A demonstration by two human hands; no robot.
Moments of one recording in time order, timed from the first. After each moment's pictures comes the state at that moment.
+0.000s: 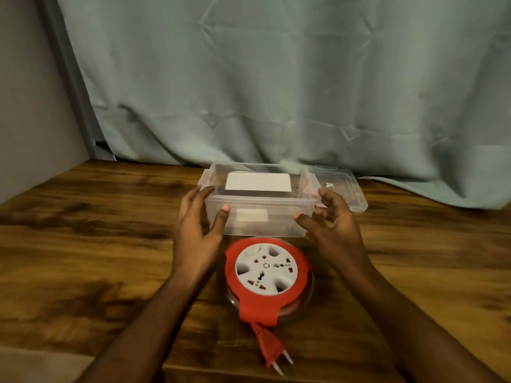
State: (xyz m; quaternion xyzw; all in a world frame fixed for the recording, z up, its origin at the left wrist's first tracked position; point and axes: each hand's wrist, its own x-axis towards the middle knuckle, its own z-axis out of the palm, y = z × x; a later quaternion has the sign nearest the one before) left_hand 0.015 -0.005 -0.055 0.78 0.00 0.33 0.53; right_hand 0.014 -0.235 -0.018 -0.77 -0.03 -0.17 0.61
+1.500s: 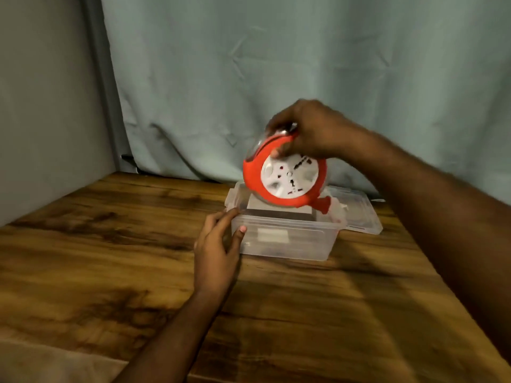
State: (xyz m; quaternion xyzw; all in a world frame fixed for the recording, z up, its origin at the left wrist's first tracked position) left_hand 0.015 0.001 -0.068 0.79 -0.02 0.38 0.48; right_hand 0.073 -0.171 0.181 -0.93 -0.30 -0.19 0.10
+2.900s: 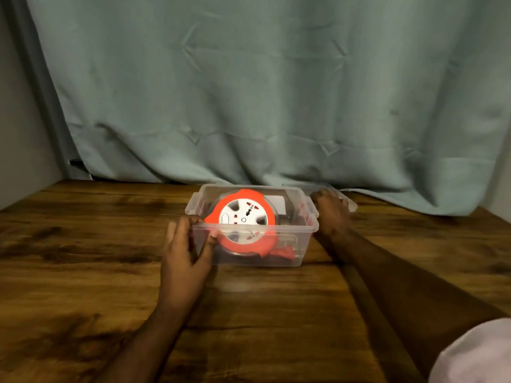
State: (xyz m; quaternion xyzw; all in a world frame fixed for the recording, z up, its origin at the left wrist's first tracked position) left_hand 0.021 -0.004 -0.074 0.79 -0.04 0.36 0.50; right_hand 0.156 -0.299 -0.031 -0.95 -0.03 -0.28 0.11
